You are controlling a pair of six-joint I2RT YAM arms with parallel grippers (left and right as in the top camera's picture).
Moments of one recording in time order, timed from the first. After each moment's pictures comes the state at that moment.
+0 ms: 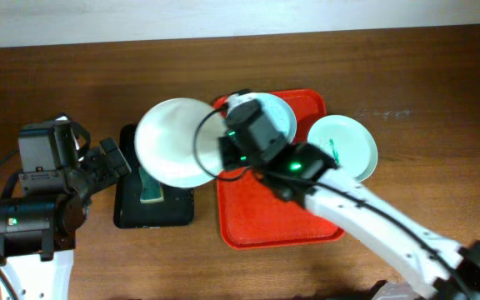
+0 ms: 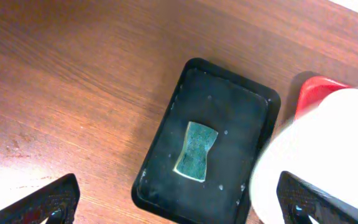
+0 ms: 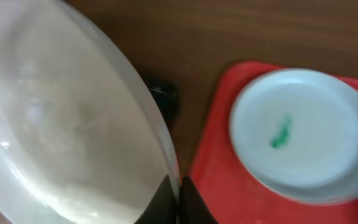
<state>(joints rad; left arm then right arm) 0.04 1.10 1.32 -1.12 -0.13 -0.34 0.77 1.58 1.34 -0.50 0.14 0.42</state>
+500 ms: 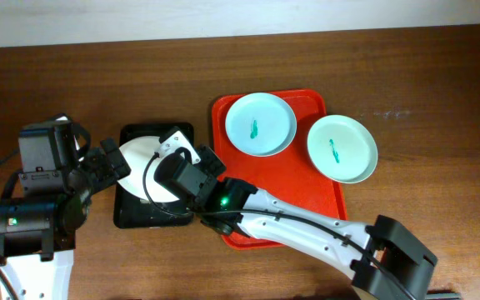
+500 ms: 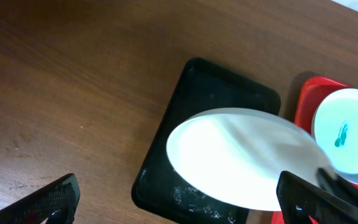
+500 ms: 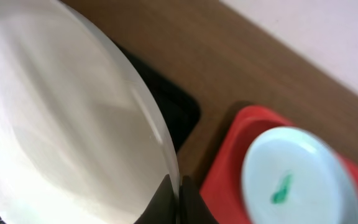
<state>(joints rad) 0.04 1.10 1.32 -1.12 -0.13 -0.34 1.02 1.80 1.34 -0.26 0.54 0.09</state>
